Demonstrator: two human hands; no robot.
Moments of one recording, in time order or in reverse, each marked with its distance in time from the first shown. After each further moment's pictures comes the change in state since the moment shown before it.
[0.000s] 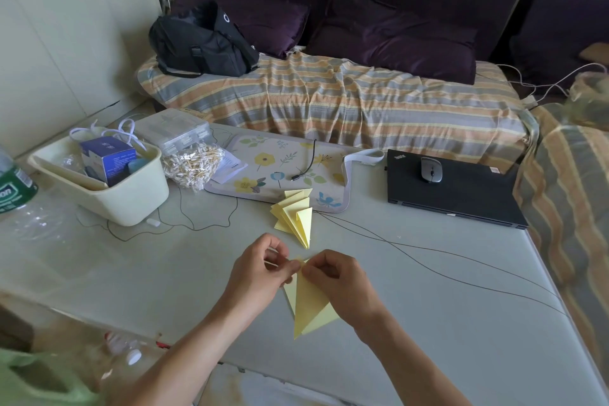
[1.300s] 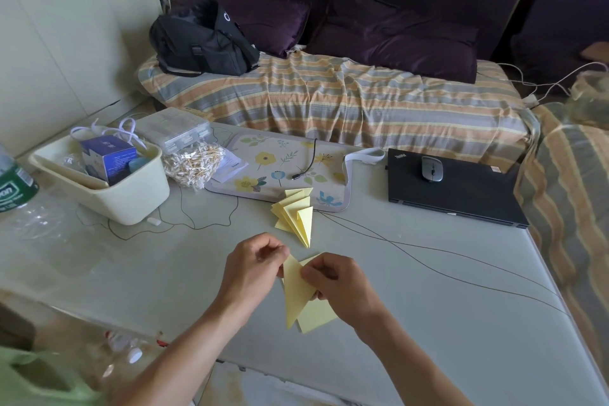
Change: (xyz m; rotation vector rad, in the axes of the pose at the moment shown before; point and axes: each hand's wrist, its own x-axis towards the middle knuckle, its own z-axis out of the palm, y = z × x) left_hand 0.000 0.005 -0.004 -0.018 0.100 -0.023; right_hand -0.001 -0.001 0.001 -0.027 -0.058 0.022
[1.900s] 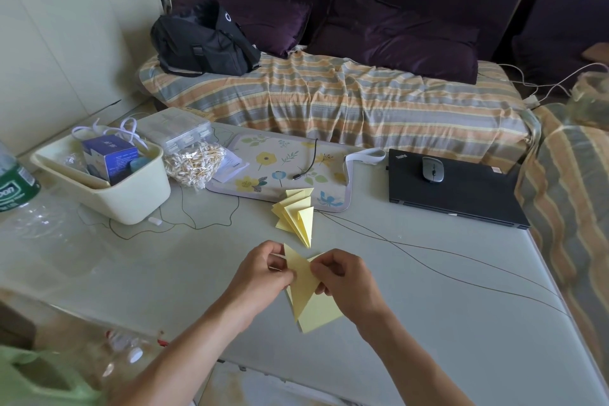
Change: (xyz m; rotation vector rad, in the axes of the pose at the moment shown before) left_hand -0.003 -0.003 0.003 -0.037 -0.198 -0.138; right_hand 0.003 0.005 -0.002 -0.001 0.103 0.025
